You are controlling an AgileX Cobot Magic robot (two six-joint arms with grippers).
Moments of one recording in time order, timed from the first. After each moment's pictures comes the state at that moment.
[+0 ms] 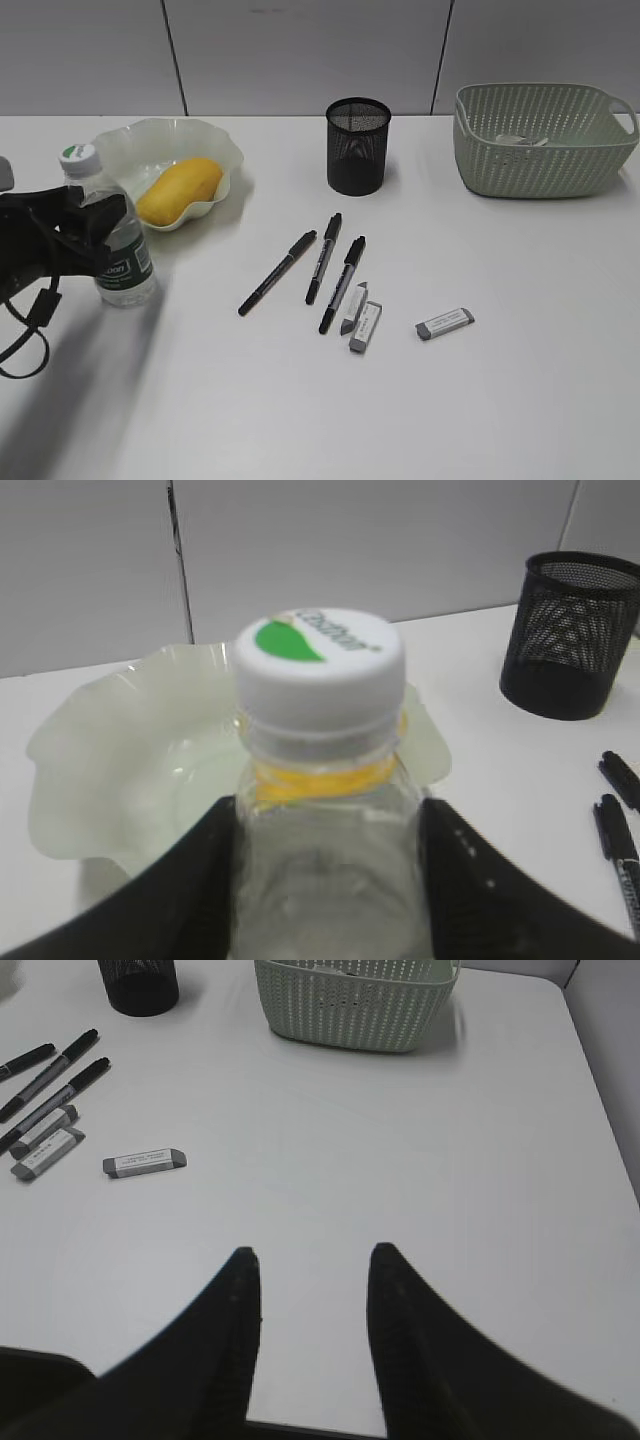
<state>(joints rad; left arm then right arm) -0.20 1.78 -0.34 0.19 -1.16 -0.09 0.06 -0.01 -0.51 0.07 1.04 -0.12</state>
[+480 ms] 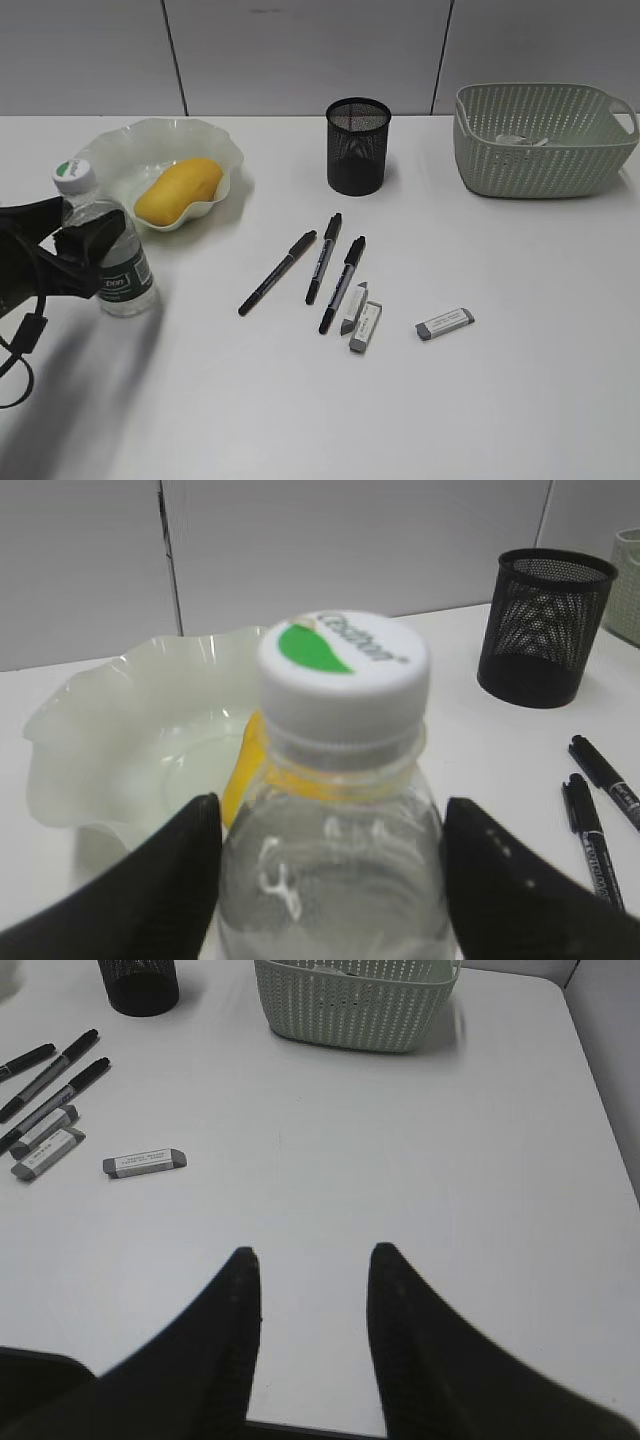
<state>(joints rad) -0.20 1.78 -0.26 0.21 -1.25 -0.08 0.06 -0.01 -0.51 0.07 1.04 -0.12</state>
